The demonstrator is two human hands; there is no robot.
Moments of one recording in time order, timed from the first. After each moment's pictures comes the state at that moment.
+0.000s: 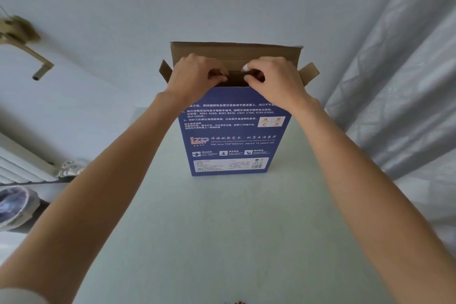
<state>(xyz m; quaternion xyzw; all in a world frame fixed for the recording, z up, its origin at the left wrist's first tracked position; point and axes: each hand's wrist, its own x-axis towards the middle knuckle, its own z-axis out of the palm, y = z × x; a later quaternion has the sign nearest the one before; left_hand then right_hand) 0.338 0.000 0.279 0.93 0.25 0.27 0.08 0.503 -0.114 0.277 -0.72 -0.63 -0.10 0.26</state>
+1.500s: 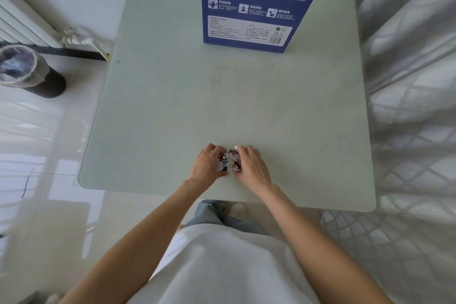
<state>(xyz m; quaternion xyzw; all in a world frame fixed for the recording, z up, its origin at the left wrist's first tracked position) 0.150 -0.347 -0.032 0.81 0.45 -0.04 0.38 0.283 -0.420 -0.027 -0.78 -0.56 0.27 0.04</state>
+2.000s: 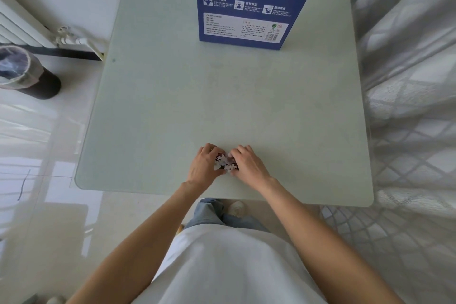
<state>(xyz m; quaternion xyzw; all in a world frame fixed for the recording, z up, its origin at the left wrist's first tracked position) 0.146 -0.354 -0.038 0.82 0.44 -0.01 0.36 0.285 -0.417 -0.028 -0.73 -0.62 0.29 0.04</state>
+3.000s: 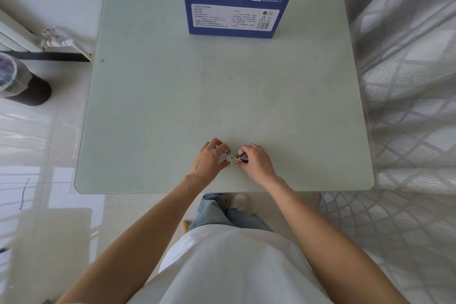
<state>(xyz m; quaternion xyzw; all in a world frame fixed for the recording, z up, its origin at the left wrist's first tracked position) 0.153 -0.351 -0.039 0.86 0.37 -0.03 0.34 0.289 -0.434 -0.031 -0.81 -0.47 0.33 0.10</state>
